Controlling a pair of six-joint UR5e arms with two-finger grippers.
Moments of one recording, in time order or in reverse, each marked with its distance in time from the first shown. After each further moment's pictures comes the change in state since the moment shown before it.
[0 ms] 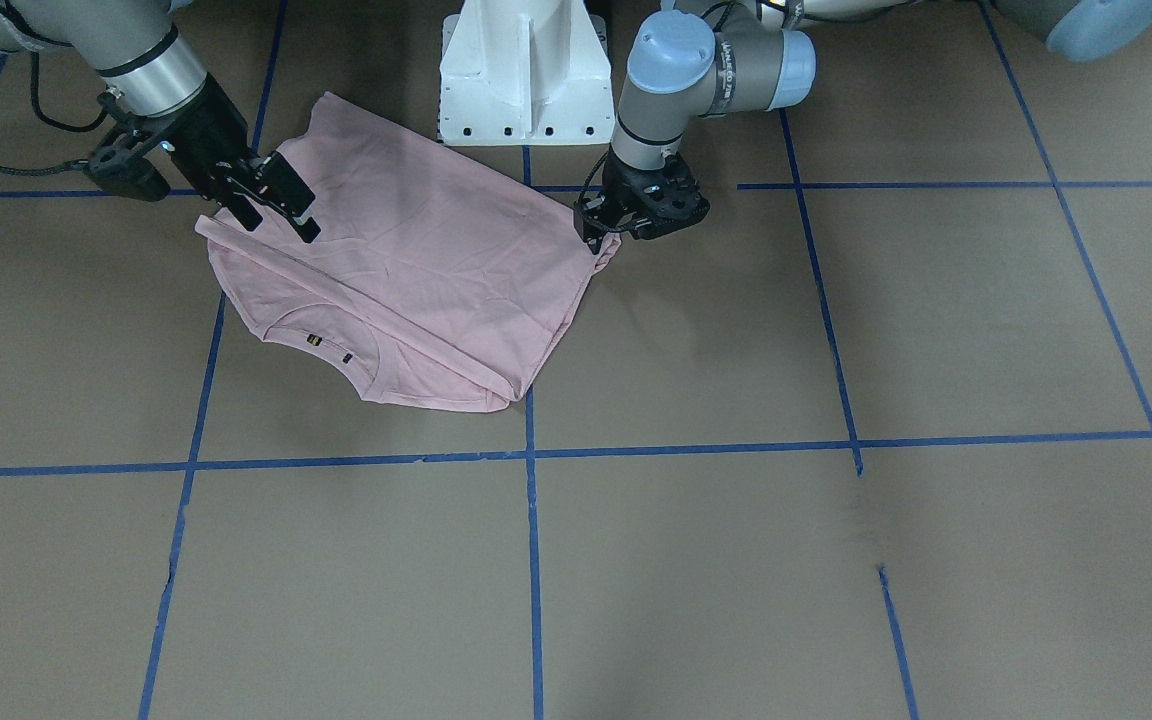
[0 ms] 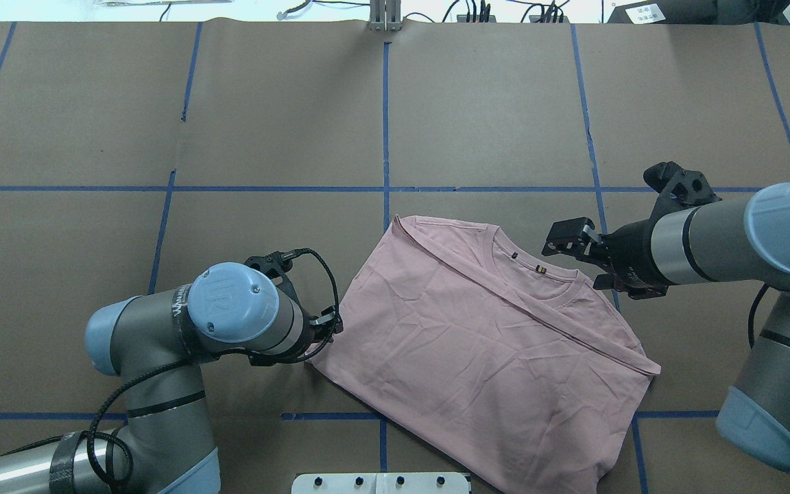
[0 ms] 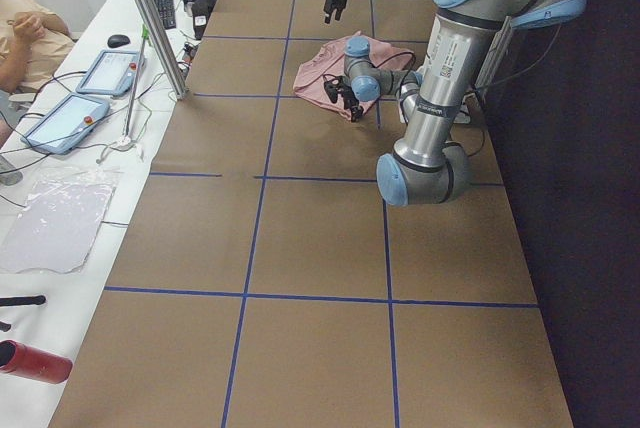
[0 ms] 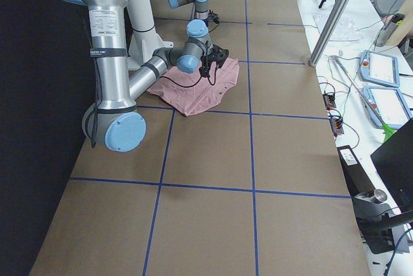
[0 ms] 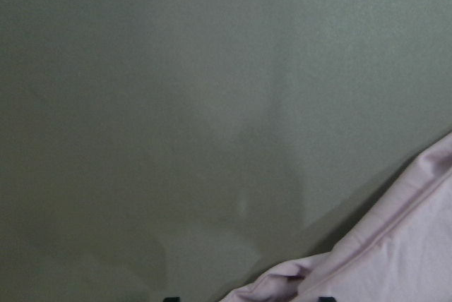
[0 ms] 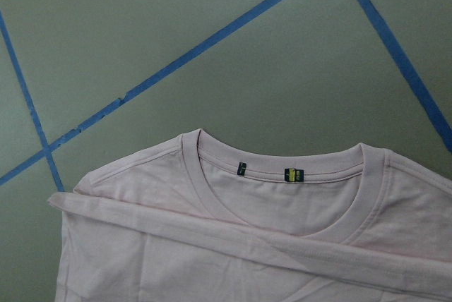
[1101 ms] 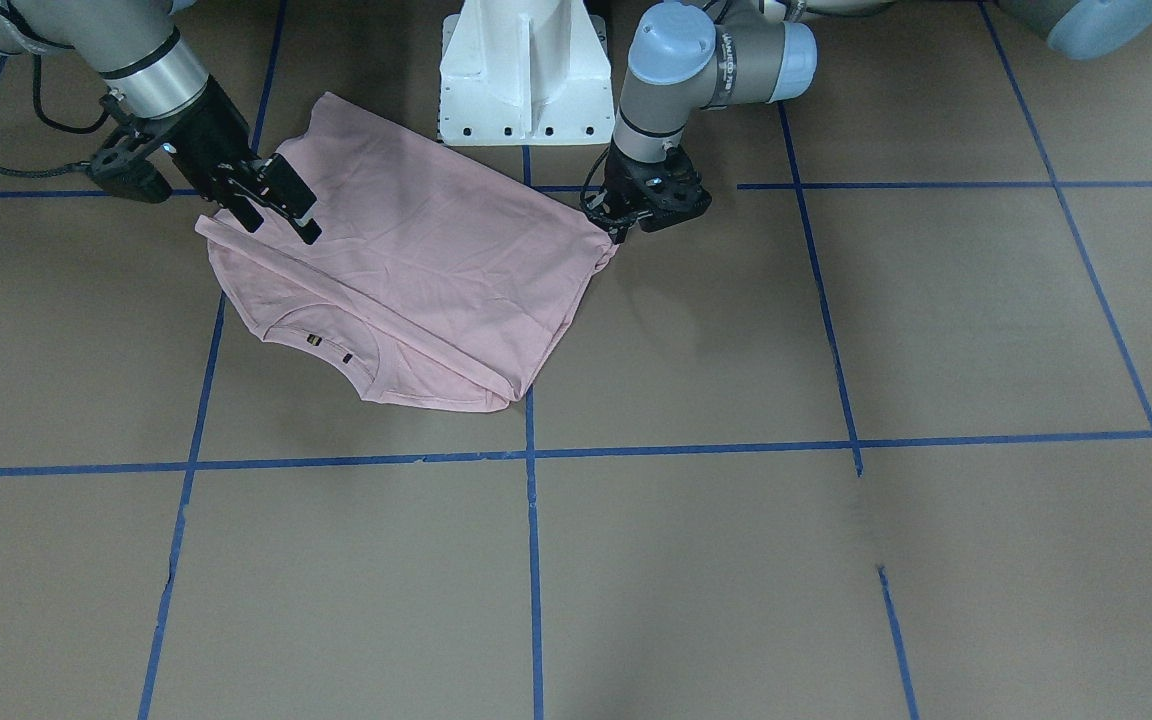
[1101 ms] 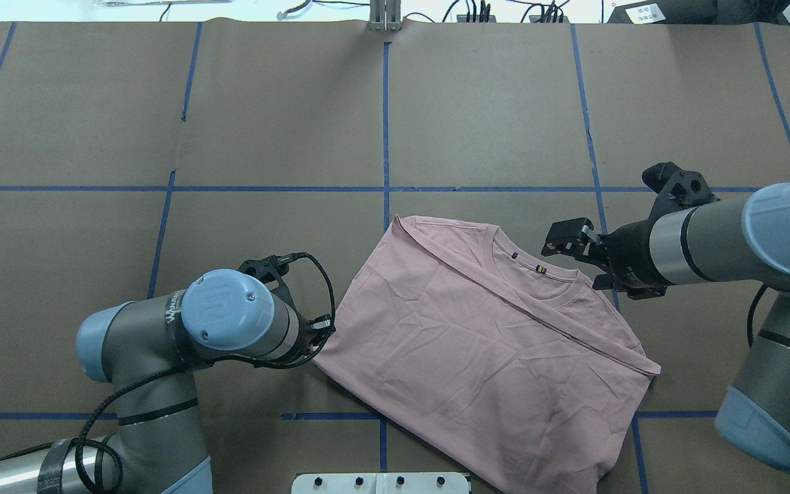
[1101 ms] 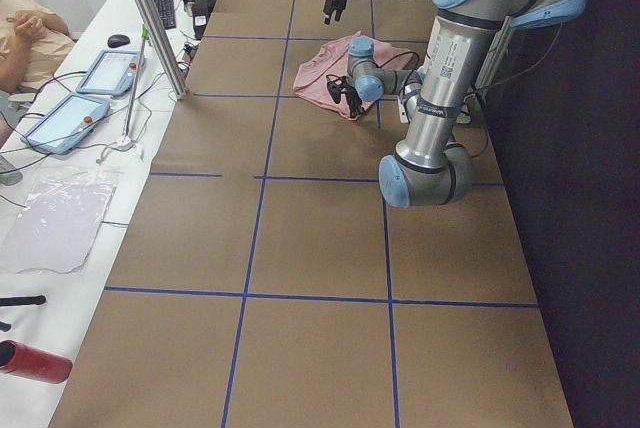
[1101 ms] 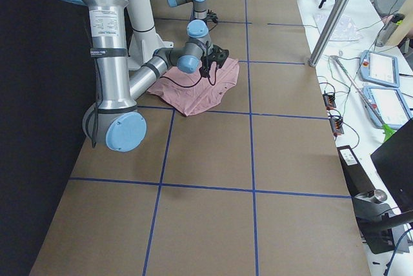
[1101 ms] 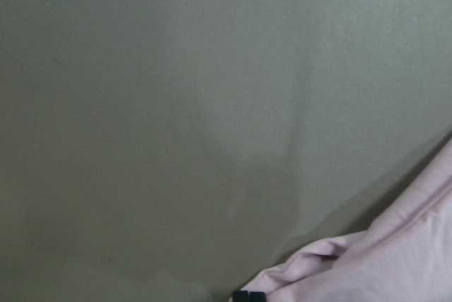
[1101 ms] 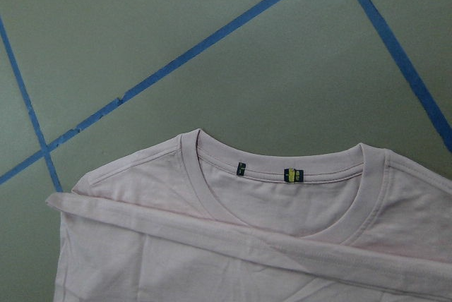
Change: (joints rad) left arm 0.000 0.016 -0.040 0.034 0.019 0.019; right arm -0.001 0.001 -0.003 0.000 -0.001 0.000
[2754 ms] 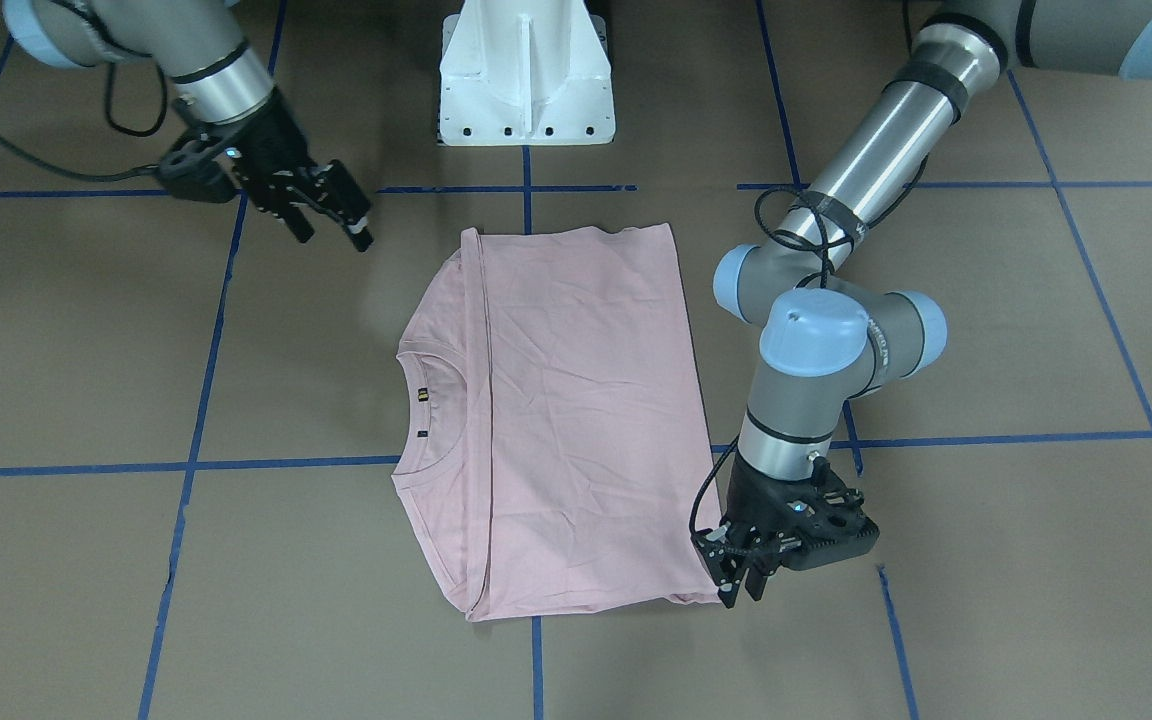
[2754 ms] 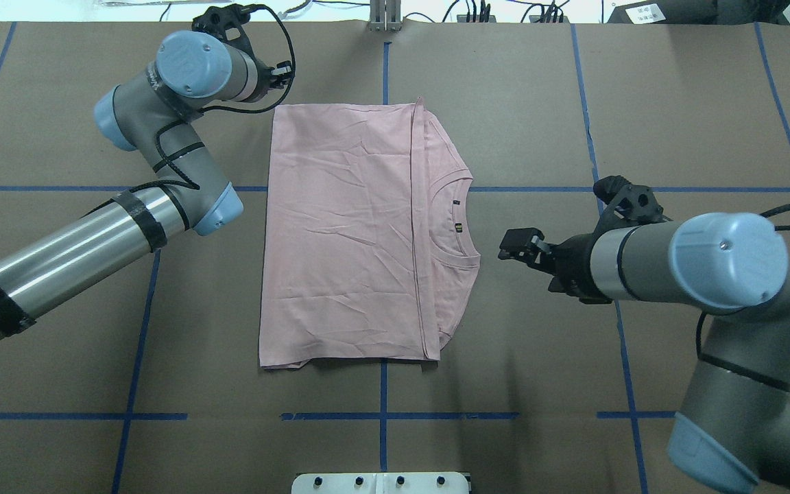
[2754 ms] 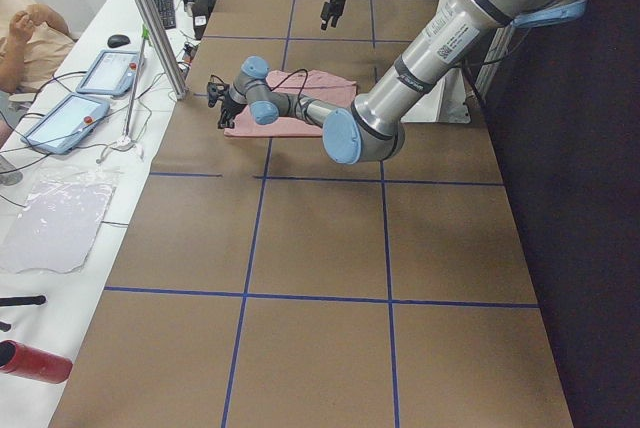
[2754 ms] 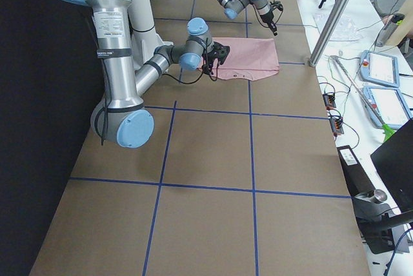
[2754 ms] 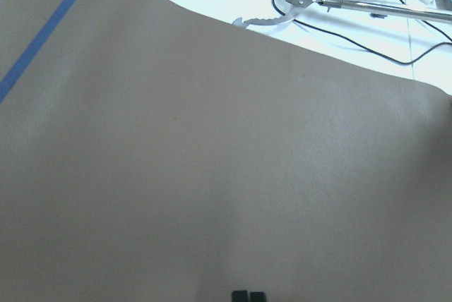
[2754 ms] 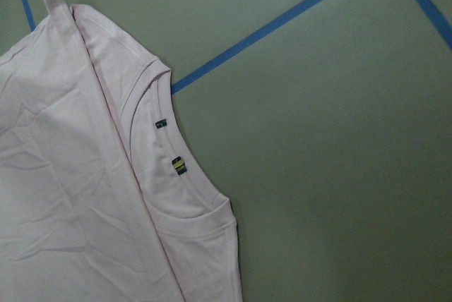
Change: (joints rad) left arm -0.465 -0.333 0.788 -0.645 0.149 0.422; right arm -0.146 0.114 -0.052 -0.012 -0.198 0.080
